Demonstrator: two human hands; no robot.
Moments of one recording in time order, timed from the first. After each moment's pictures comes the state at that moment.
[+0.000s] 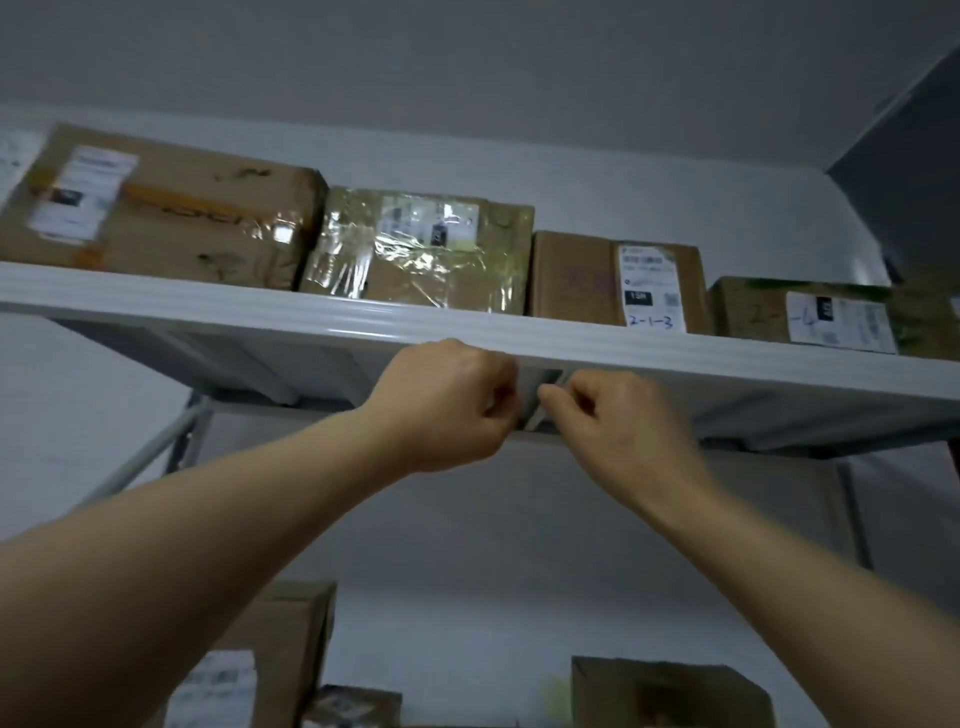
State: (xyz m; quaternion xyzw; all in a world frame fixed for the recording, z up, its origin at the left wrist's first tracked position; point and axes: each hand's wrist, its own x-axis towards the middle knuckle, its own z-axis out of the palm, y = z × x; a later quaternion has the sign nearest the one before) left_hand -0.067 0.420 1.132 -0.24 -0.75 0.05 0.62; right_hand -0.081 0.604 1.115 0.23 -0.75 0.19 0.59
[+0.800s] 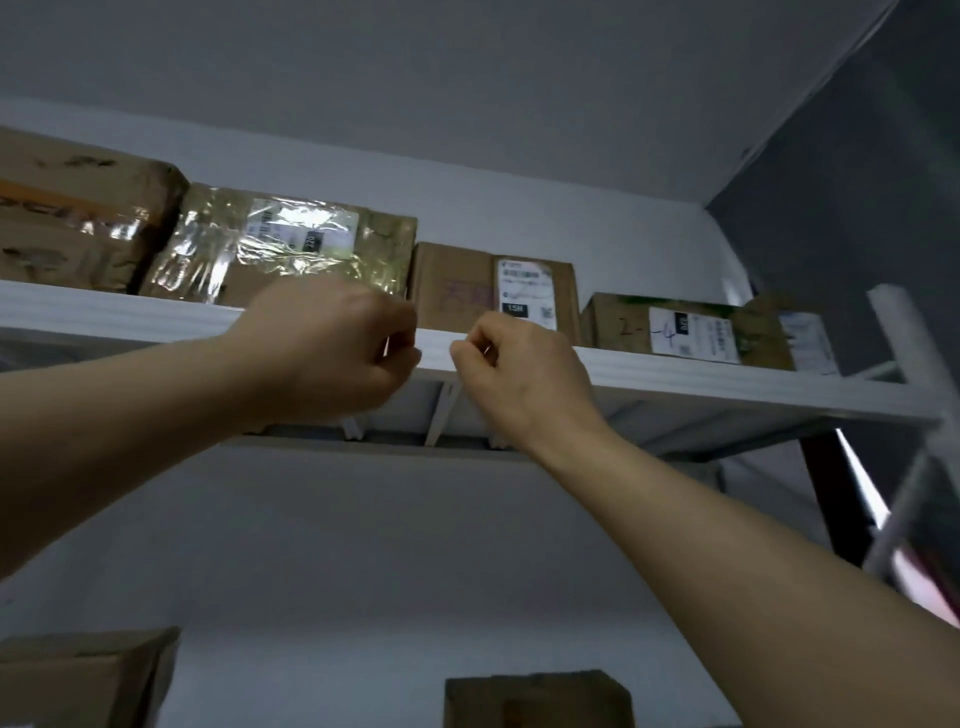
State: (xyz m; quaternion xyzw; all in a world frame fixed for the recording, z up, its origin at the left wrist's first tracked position) left_hand -0.025 0.460 1.168 -0.22 -0.72 0.11 0.65; right_hand -0.071 0.644 1.154 0.25 -0.71 0.18 0.63
